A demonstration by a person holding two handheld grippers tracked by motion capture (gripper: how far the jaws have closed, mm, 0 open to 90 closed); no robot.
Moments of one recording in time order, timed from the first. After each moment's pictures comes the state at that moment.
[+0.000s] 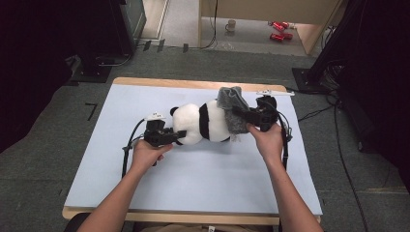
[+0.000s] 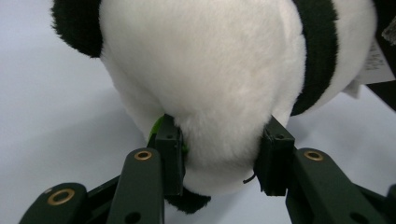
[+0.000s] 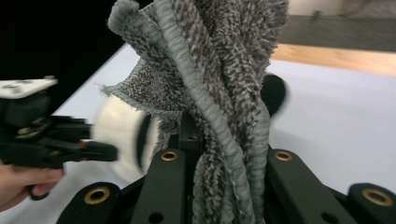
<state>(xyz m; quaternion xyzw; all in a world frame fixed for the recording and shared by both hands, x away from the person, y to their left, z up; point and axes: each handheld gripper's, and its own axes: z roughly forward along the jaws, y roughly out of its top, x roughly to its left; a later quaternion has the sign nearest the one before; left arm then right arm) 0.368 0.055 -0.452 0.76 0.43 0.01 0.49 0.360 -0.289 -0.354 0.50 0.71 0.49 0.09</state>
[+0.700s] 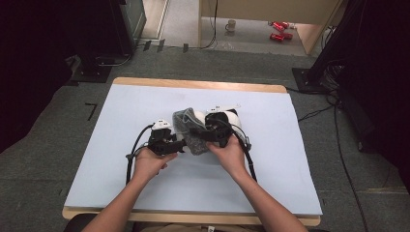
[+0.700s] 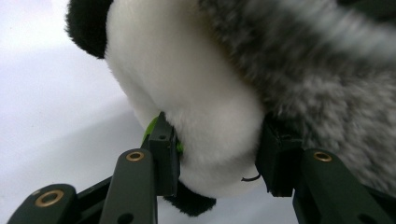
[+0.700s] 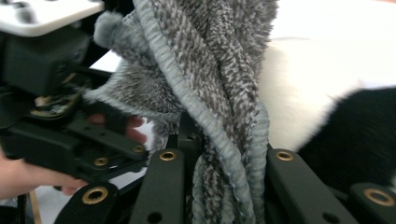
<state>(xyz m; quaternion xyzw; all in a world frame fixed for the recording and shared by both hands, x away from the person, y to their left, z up) 0.339 0.033 -0.445 0.78 0.42 0.06 0.46 0.351 -0.182 -0.400 0.43 0.78 0.46 0.02</state>
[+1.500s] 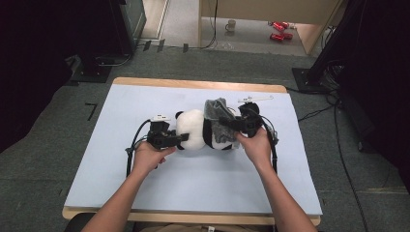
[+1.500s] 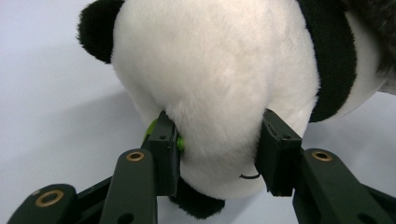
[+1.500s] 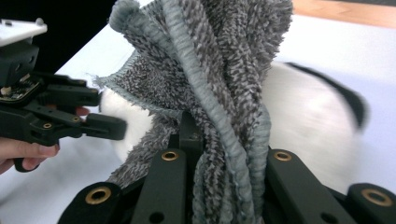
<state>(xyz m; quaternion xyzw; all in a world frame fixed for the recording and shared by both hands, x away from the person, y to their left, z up) 0.365 0.041 -0.451 0.78 0.44 0.02 0.45 0.366 -0.265 -0.384 0.49 0.75 0.44 0.06</state>
